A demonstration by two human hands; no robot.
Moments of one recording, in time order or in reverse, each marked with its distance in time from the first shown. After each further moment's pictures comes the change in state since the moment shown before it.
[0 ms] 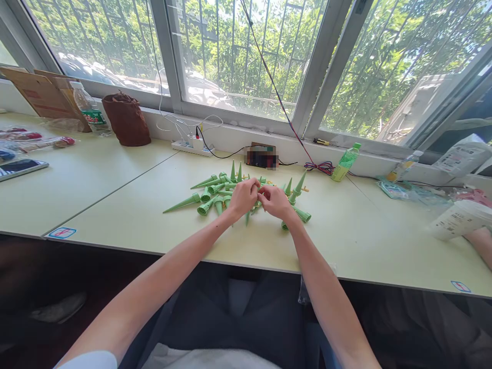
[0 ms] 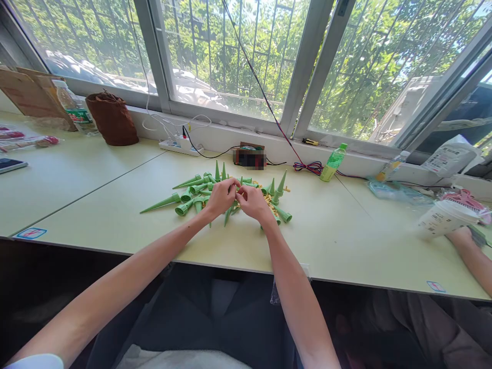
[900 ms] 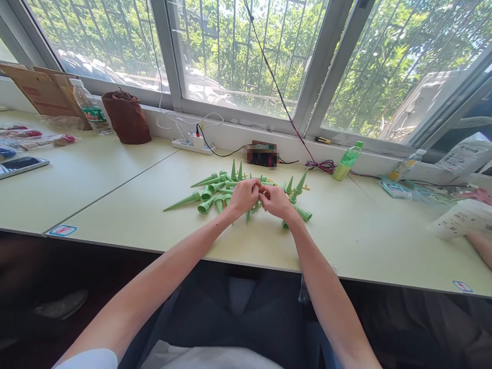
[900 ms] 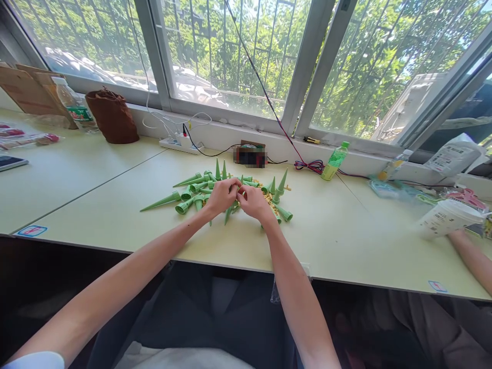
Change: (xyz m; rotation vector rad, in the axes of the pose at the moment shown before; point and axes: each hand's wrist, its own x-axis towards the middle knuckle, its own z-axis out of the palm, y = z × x) left_hand 0.000 0.001 -0.001 0.007 -0.050 0.022; right_hand -0.002 -0.001 -0.001 -0.032 -0.050 0.009
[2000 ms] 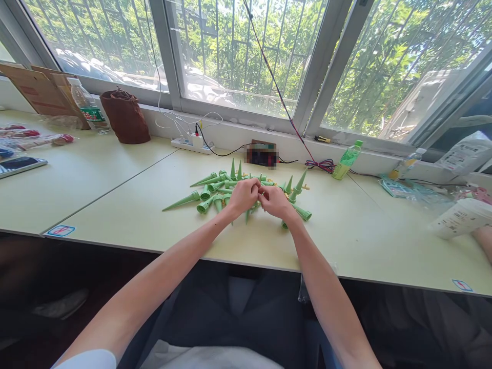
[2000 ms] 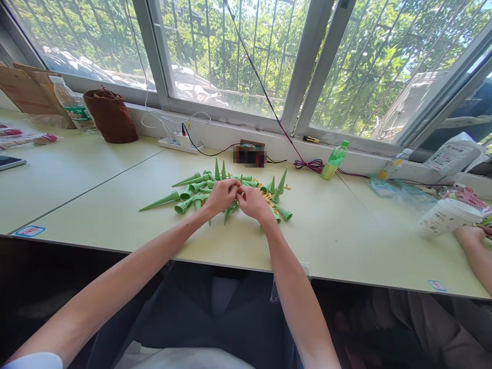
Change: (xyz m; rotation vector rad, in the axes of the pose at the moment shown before) left_hand 0.000 -0.001 -0.001 -0.007 -0.038 -0.002; right_hand 0.000 0.001 0.001 -0.014 -0.020 -0.014
